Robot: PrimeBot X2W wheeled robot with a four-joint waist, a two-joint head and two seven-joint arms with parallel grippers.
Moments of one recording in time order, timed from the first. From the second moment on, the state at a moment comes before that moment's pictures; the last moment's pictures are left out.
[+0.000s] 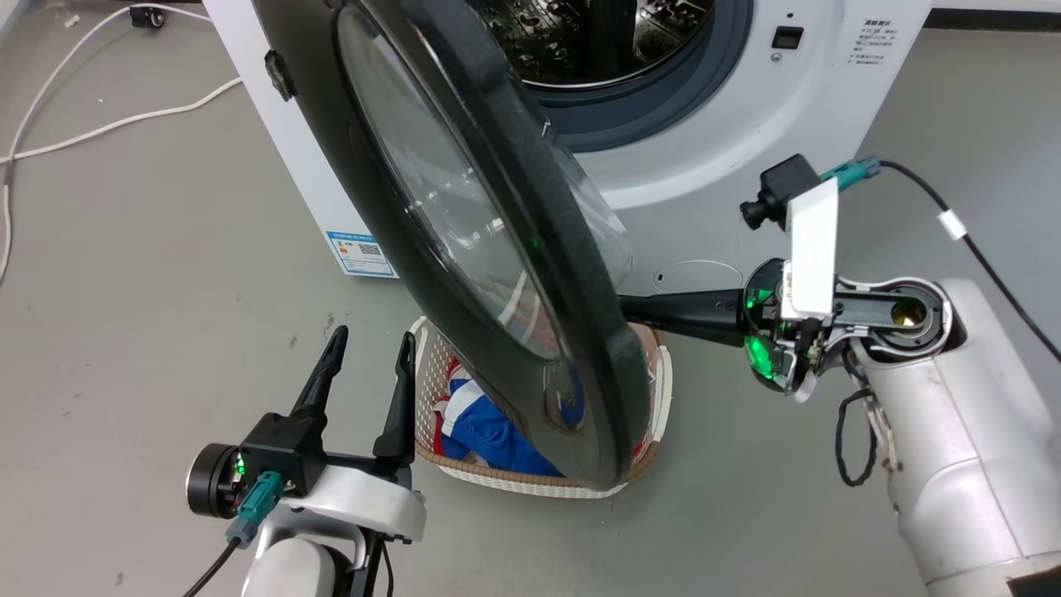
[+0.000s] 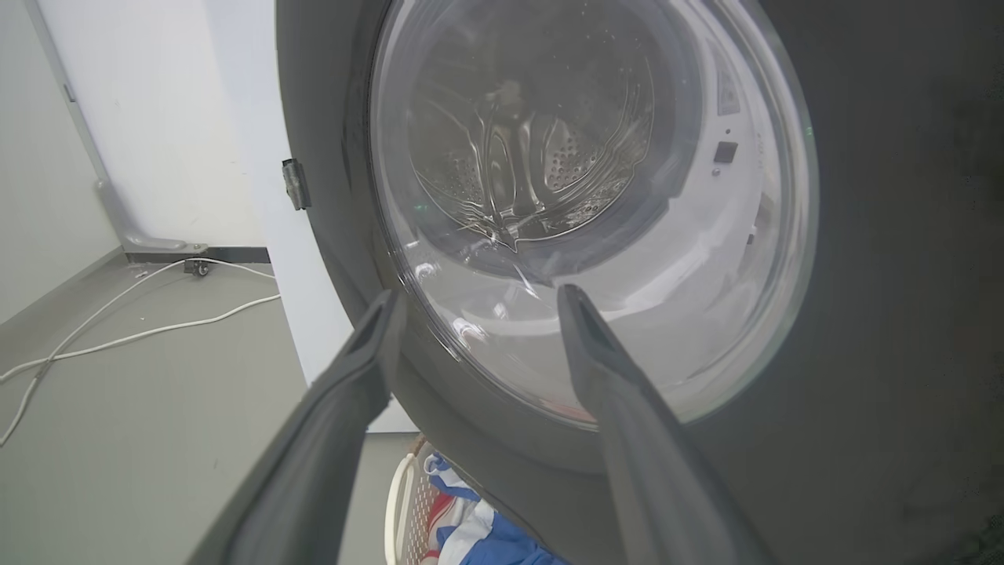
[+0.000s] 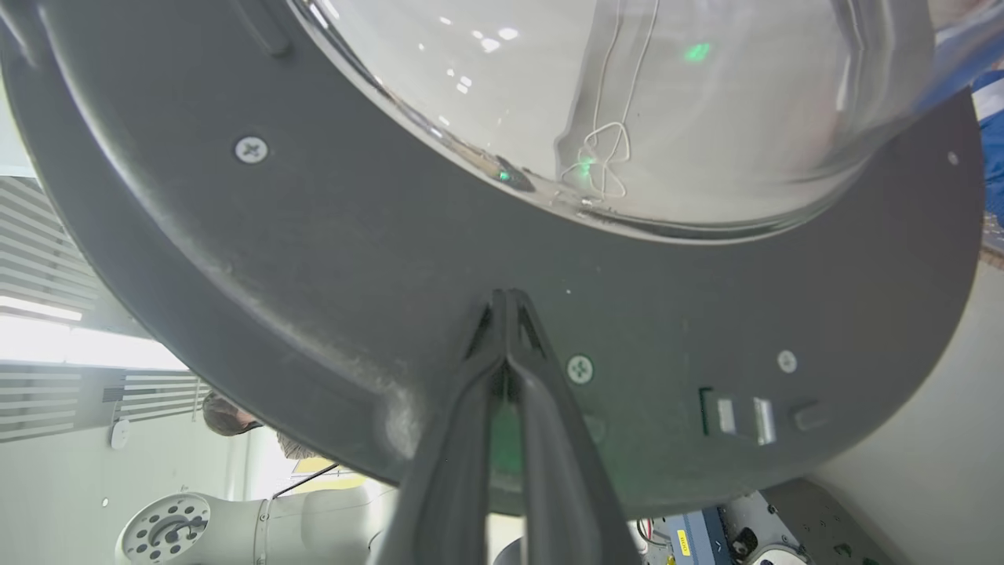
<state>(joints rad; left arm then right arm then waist) -0.15 0.05 -0.10 0.16 -0.12 -0.09 -0.26 -0.76 -0.09 0.17 0.62 1.48 0.13 1.18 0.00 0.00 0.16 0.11</state>
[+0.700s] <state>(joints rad) -0.12 0.05 -0.09 0.19 -0.12 -0.09 -0.26 -0.58 -0.05 0.06 0.56 1.56 0.13 0.95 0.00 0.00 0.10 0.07</state>
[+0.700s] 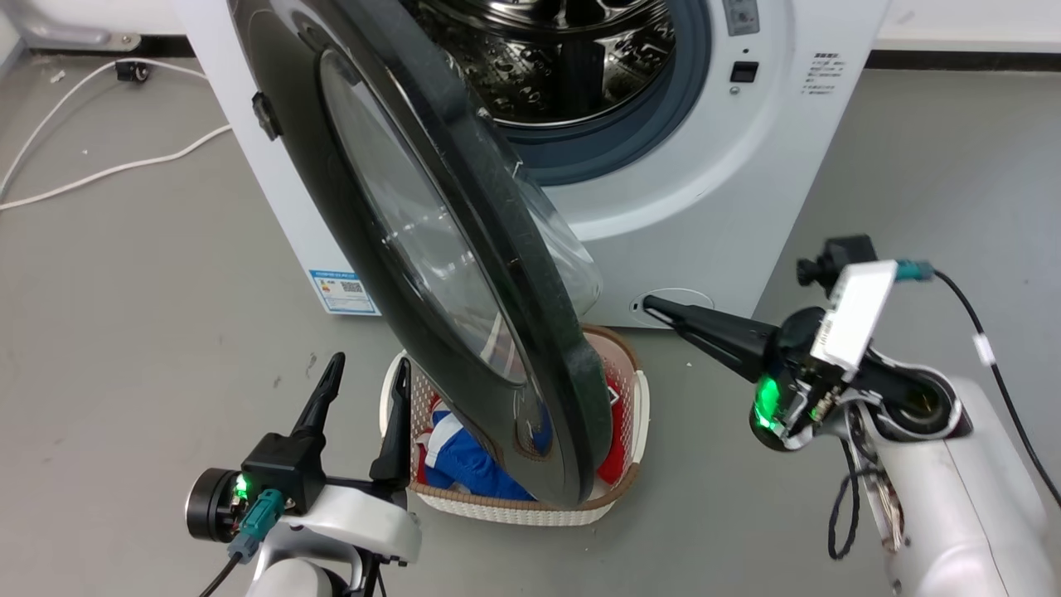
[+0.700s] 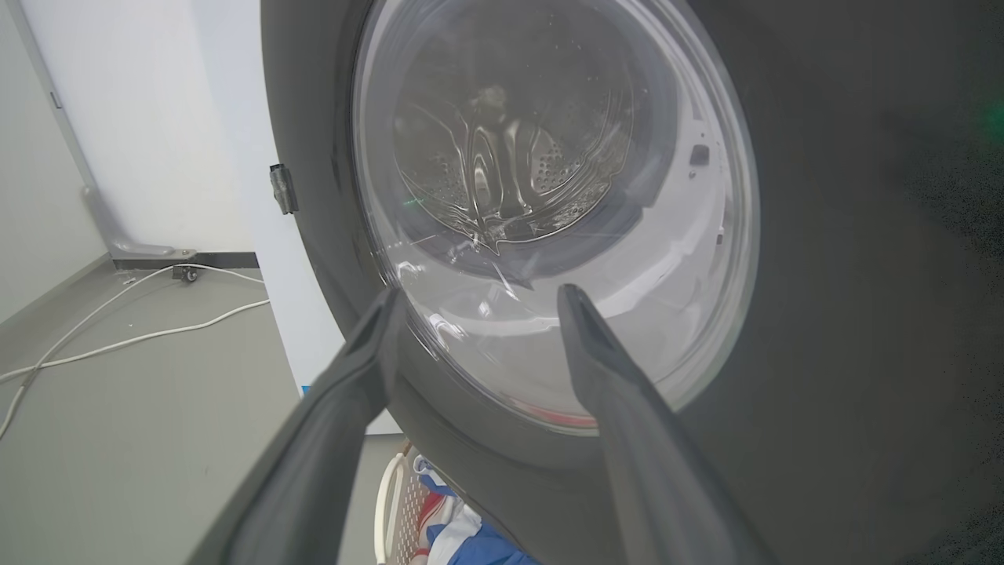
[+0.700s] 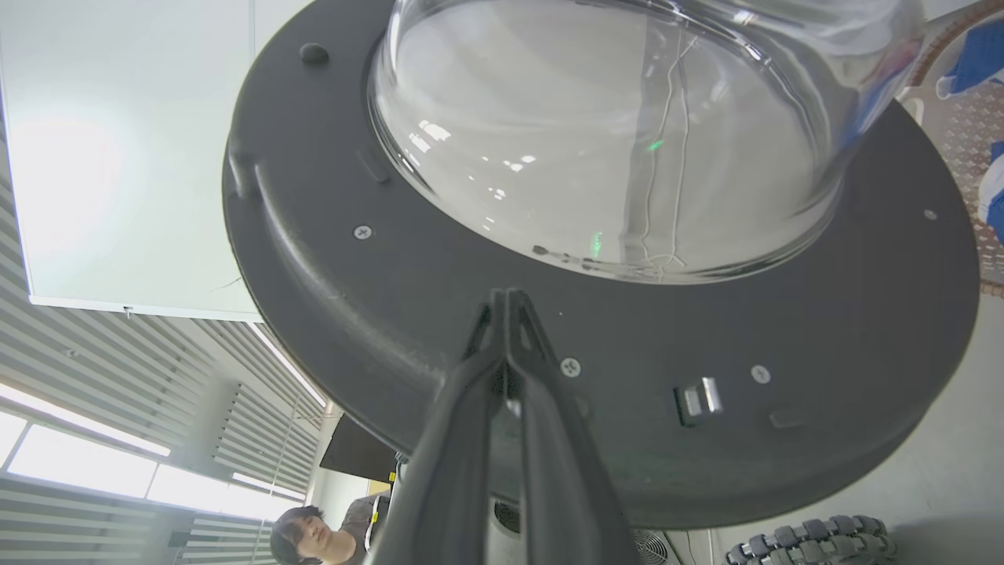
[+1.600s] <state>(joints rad) -0.04 0.05 -0.05 0.23 -0.15 -0.10 -0.26 0.00 -0.05 -0.17 0.06 1.54 0.13 0.47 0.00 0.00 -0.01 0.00</state>
